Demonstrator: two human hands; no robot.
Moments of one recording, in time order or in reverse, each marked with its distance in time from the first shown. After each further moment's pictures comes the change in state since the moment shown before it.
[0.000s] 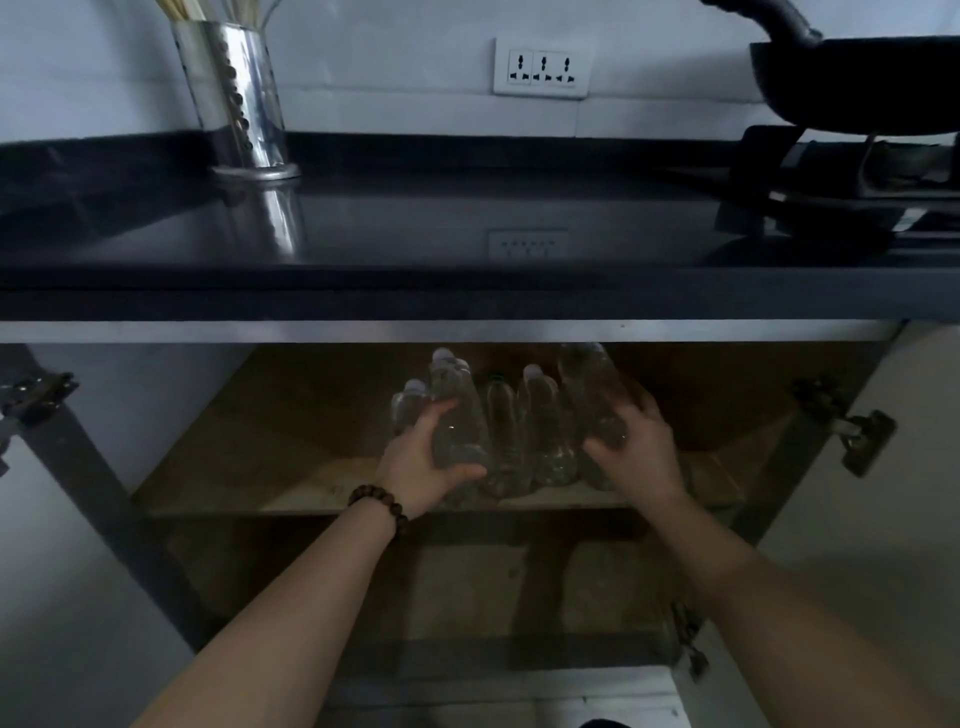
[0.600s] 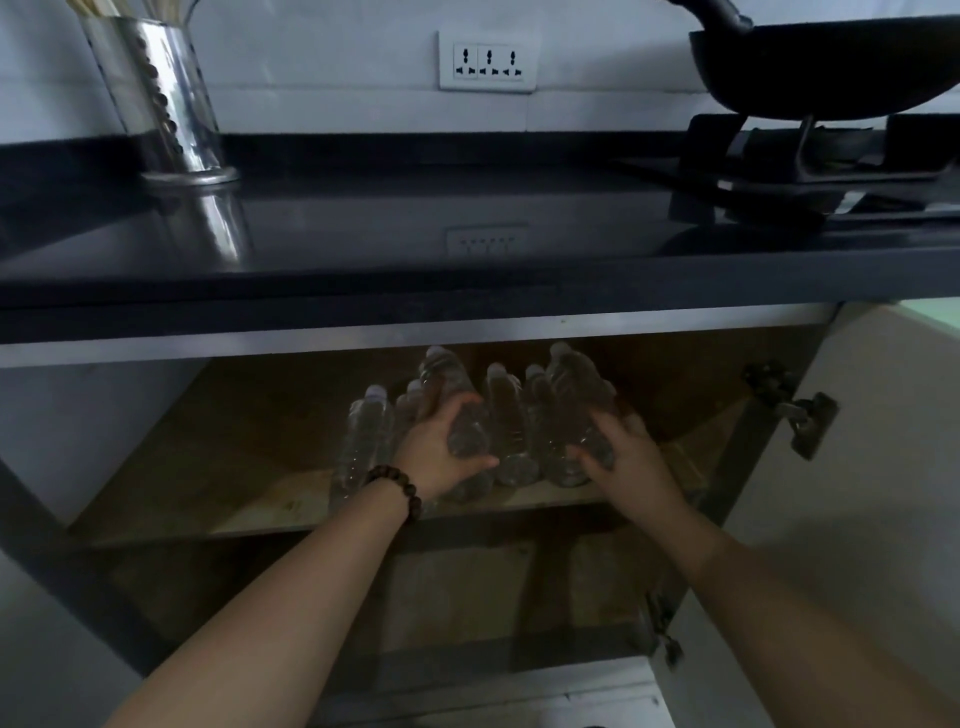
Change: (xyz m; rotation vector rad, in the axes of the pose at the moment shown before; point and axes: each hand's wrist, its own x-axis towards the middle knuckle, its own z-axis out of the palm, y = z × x) left_hand 0.027 0.042 0.035 0.008 -0.149 0.091; right_hand -0.004 0.048 -0.010 -0.003 -0.102 0.014
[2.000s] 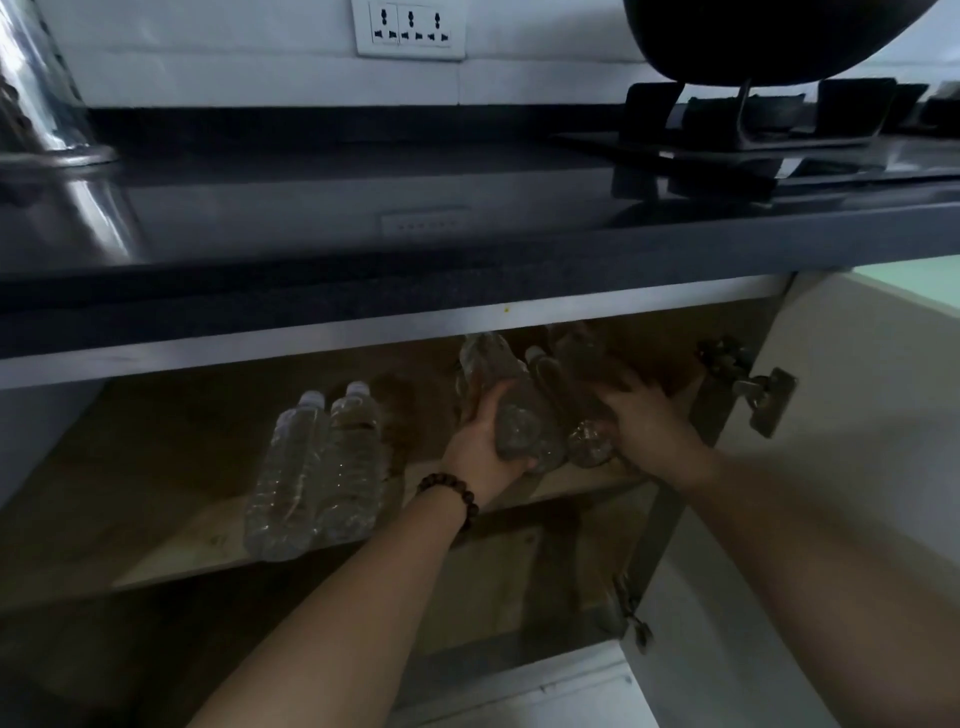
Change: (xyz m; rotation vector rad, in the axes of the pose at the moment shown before) left_hand 0.042 0.028 0.089 -0.060 -0.056 0.100; right_hand 0.038 0.039 -0.046 -0.513 -0.102 -0.004
